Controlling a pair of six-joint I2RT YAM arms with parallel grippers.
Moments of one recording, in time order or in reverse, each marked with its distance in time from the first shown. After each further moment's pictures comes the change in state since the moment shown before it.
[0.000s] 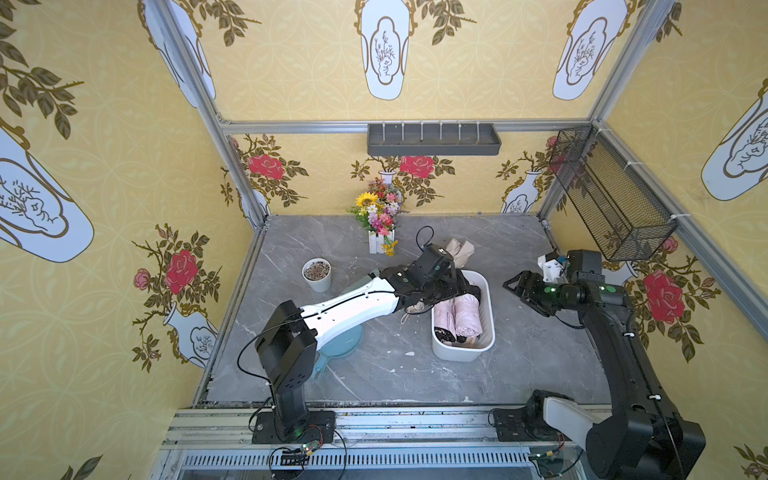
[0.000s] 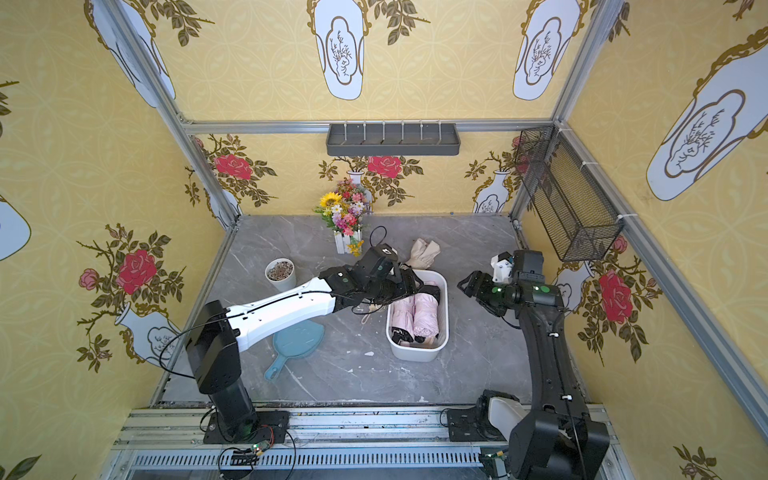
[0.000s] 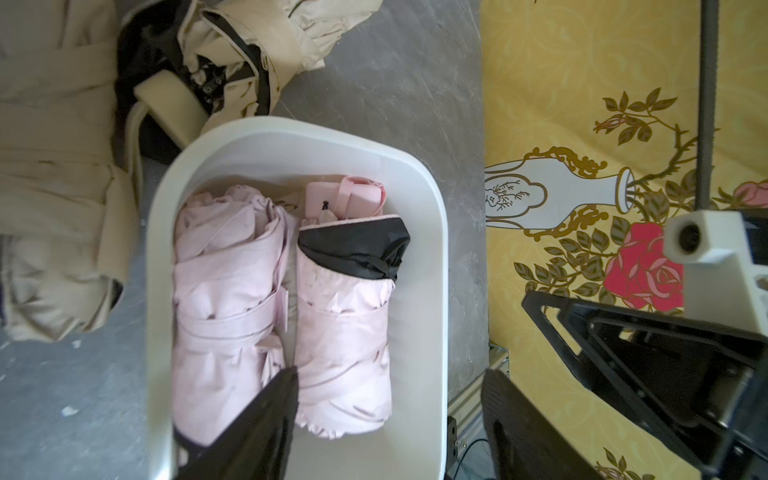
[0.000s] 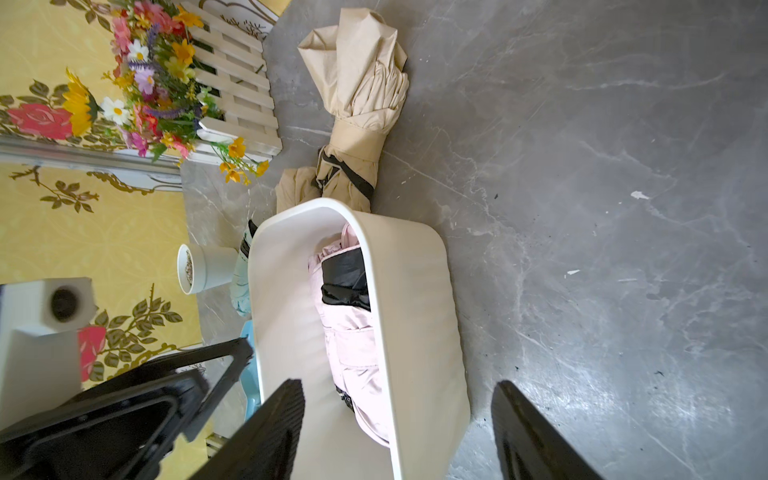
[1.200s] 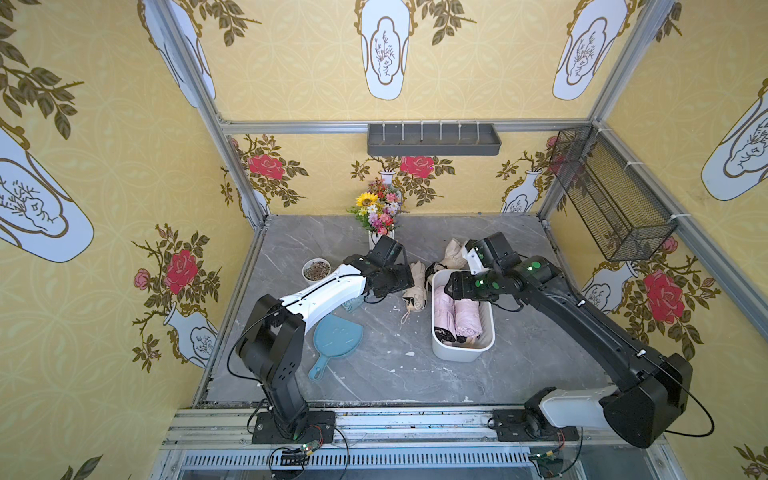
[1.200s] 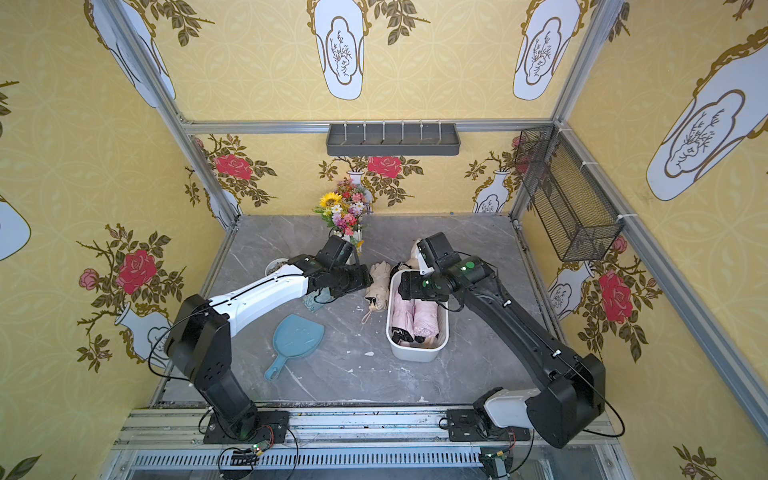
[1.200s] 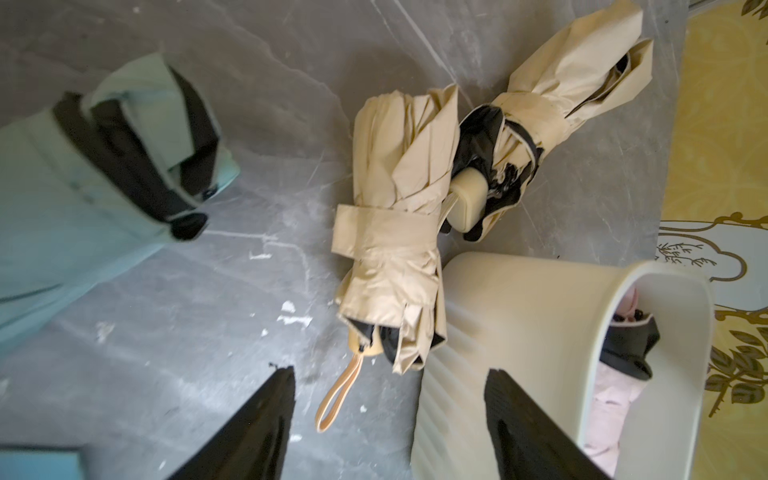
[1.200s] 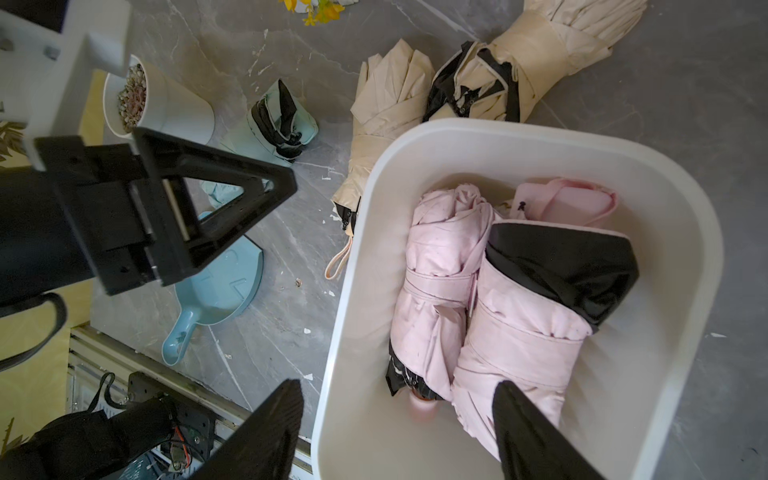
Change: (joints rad) left arm 0.298 0.039 -0.096 -0.149 0.036 0.228; right arm 0.687 0.242 0.266 -0.017 0.397 0.116
